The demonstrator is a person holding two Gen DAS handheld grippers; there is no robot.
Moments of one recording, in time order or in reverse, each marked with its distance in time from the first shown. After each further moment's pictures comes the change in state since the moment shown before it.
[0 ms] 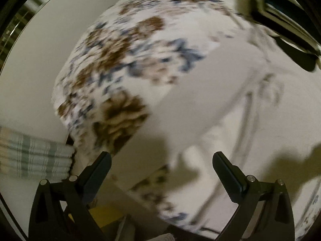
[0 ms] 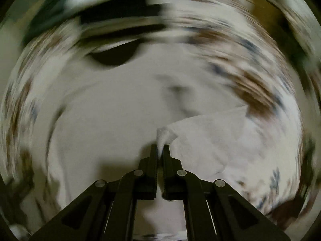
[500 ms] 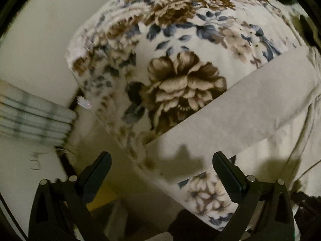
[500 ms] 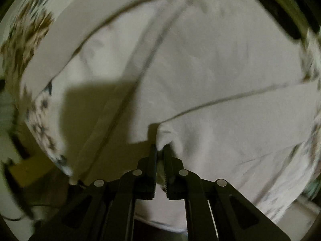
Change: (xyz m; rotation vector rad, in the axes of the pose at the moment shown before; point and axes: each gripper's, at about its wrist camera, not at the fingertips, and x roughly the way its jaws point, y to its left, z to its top) left arm 0.074 0.112 -0.040 -0.233 0.131 -0.038; right arm 0.115 0.140 -0.060 -0.320 0.371 0.111
